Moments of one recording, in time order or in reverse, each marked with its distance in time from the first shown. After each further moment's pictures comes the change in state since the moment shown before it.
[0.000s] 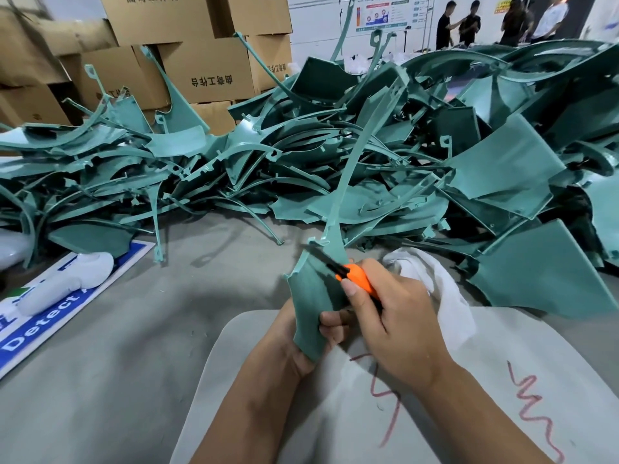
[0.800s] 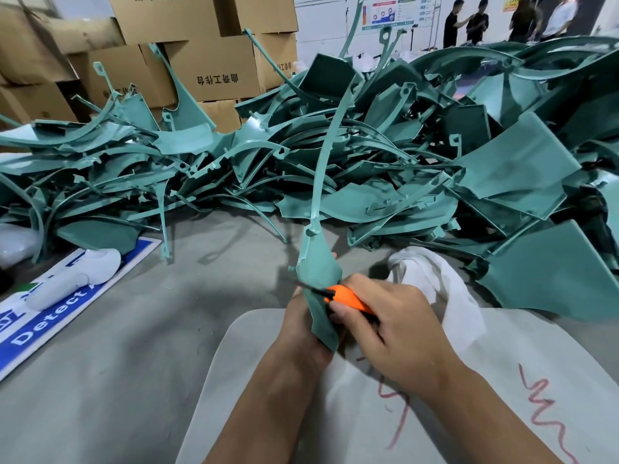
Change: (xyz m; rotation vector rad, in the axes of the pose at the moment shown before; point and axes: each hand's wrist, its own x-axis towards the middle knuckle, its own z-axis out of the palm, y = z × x) left_hand 0.001 -0.005 0.006 -0.074 0.385 0.109; right_hand -0.002 -0.002 0.000 0.022 -0.216 -0.082
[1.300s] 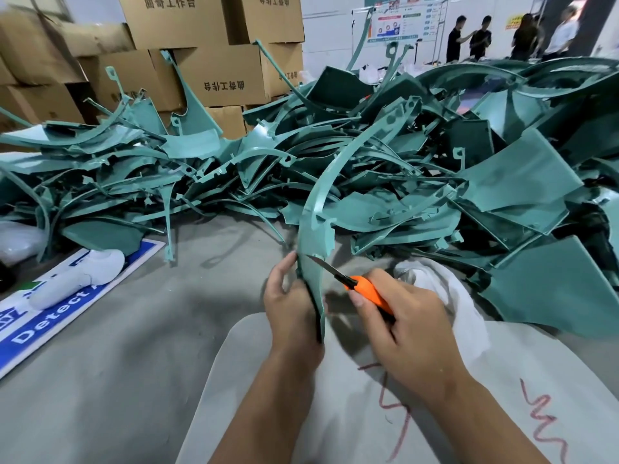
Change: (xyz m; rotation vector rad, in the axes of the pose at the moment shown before) left_hand 0.022 0.008 0.001 0.167 0.331 0.491; right_hand 0.001 0.003 -0.002 -0.089 0.182 0.059
